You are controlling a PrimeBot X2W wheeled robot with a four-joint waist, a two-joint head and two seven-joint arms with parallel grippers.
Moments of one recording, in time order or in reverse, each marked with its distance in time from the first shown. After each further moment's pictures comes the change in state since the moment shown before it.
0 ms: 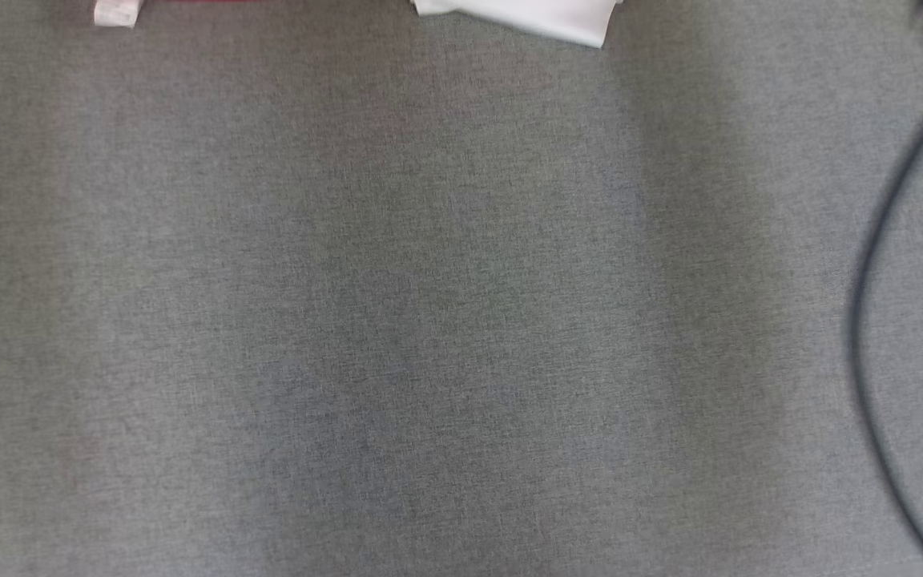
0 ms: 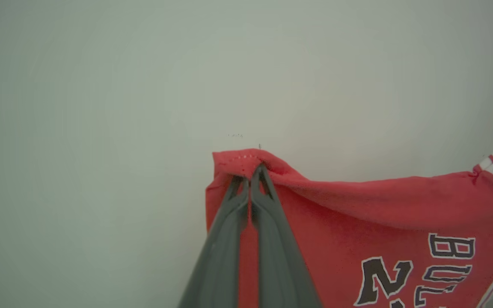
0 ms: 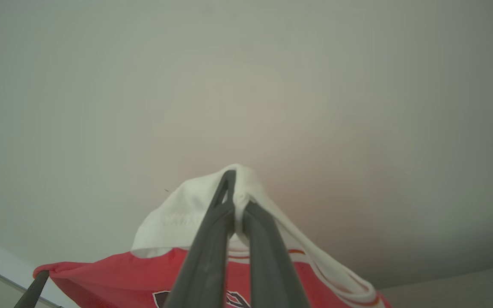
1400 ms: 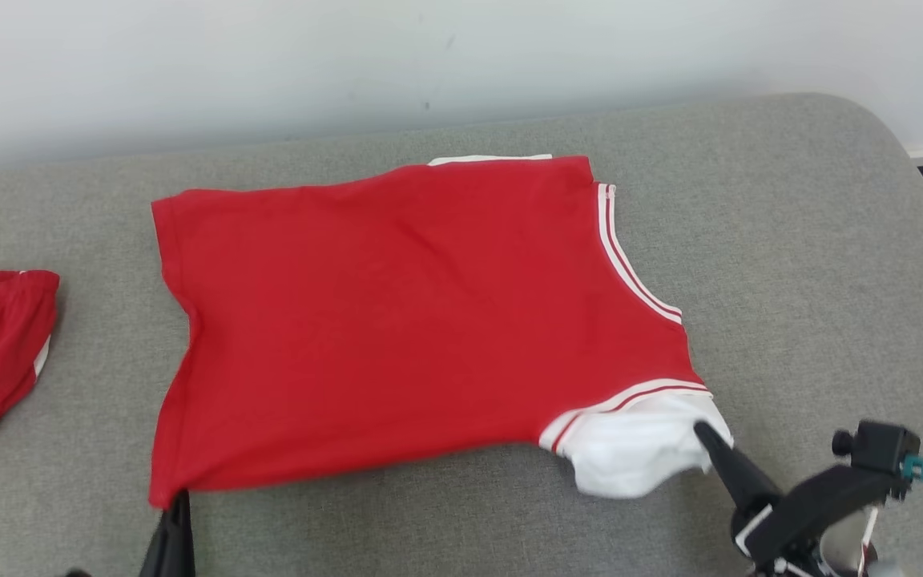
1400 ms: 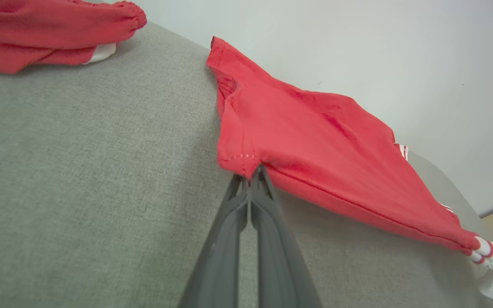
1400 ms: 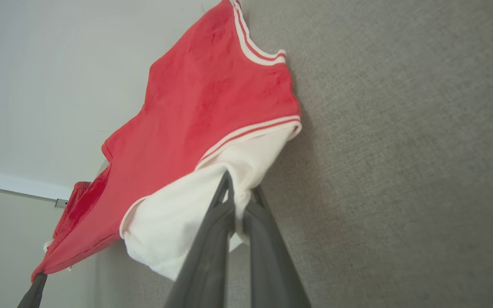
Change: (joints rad) left arm 1.674 -0.039 0.097 -0.923 -0.252 0.369 -0.209; right arm 1.561 -0.135 0.000 -0.808 0.108 0.000 0.051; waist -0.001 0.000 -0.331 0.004
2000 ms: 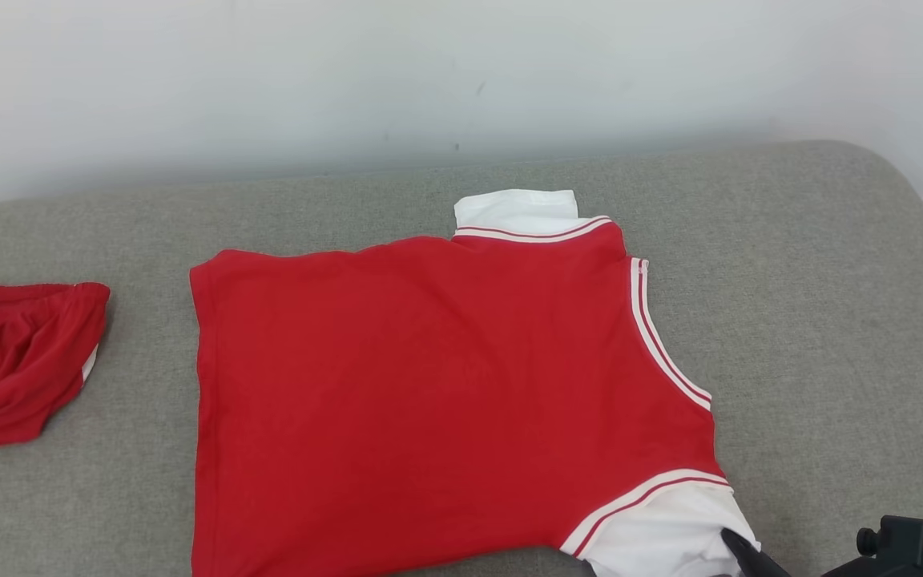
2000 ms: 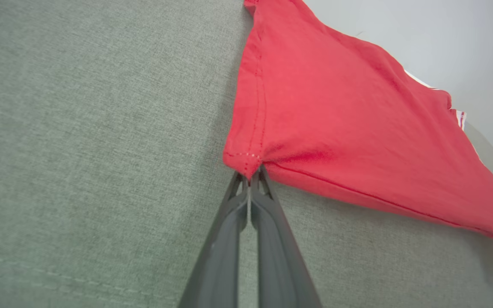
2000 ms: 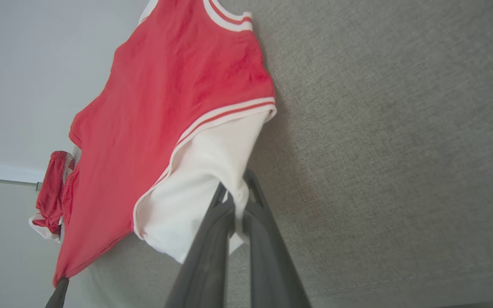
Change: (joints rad) left arm 0.146 -0.101 -0.011 0.175 0.073 -0.044 -0.024; right arm 0.267 0.135 -0.239 -0.135 -0.178 0.000 0.227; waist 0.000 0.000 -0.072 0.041
